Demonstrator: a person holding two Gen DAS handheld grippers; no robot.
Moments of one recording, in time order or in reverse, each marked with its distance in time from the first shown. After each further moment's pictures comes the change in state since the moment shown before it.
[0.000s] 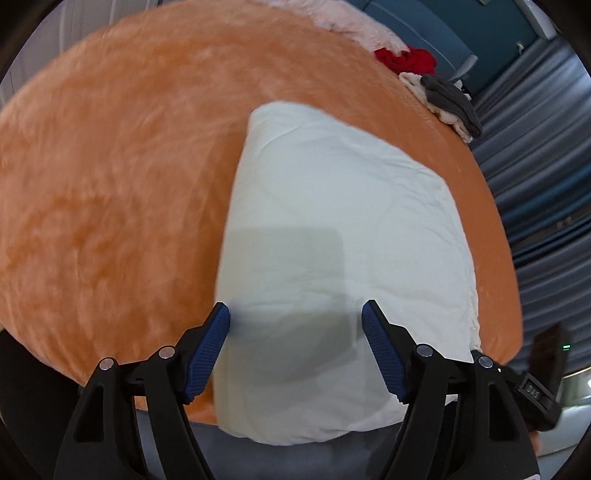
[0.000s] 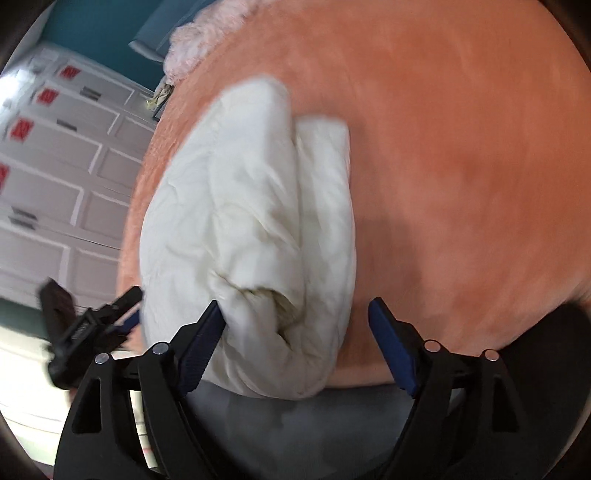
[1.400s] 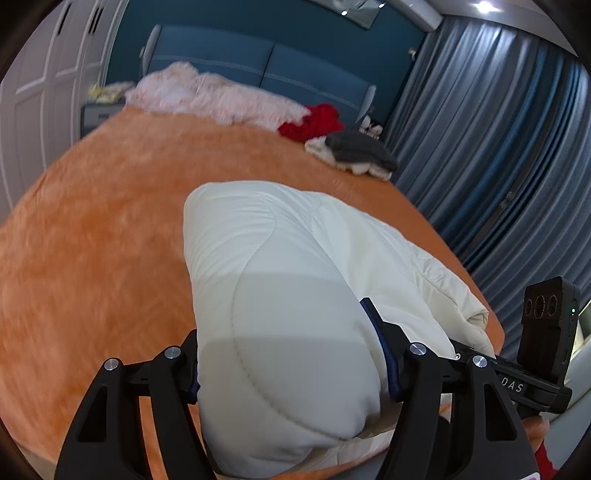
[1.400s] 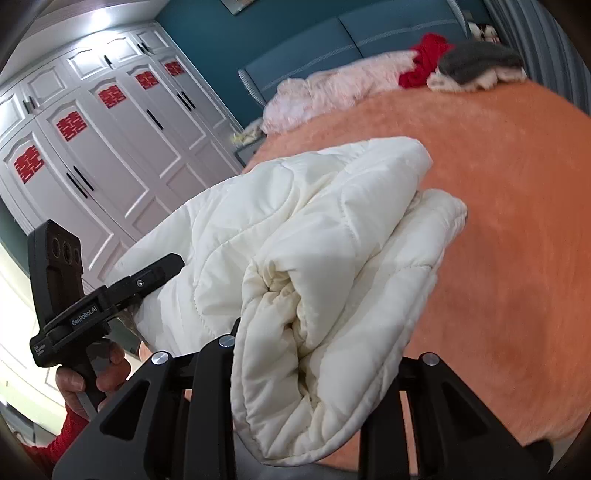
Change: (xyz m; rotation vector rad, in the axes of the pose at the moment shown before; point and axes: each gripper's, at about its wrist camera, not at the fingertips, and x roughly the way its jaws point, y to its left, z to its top) left arm -0.109 -0.109 0.072 0.363 -0.342 -0.128; right arm -0.065 0.161 0.045 -0.421 -0.344 0.091
